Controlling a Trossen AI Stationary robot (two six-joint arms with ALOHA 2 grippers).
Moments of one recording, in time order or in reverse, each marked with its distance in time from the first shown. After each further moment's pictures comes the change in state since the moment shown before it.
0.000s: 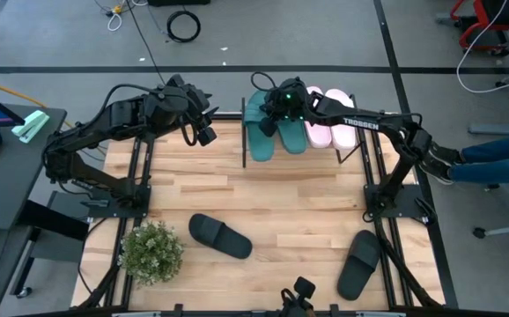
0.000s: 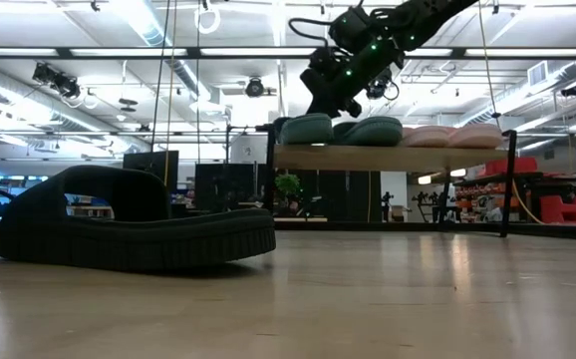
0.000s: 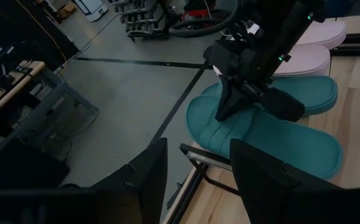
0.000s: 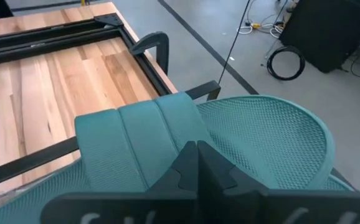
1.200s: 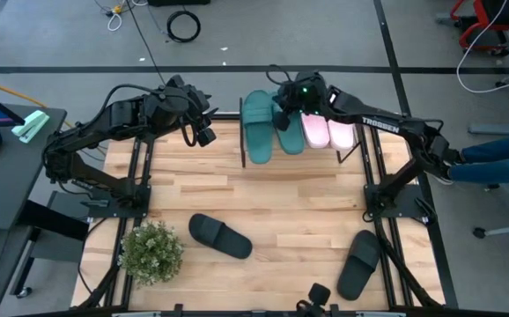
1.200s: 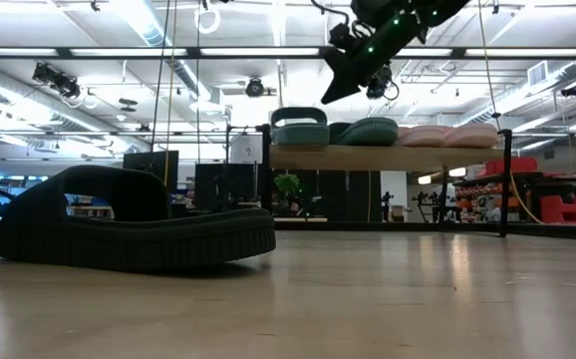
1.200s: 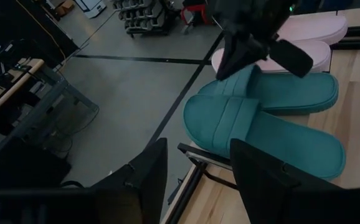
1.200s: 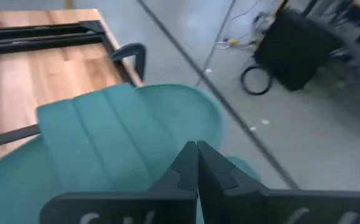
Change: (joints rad) left arm 0.000 0.000 0.000 -0.020 0.000 0.000; right arm -0.001 -0.173 -0.007 -0.028 0.006 -0.080
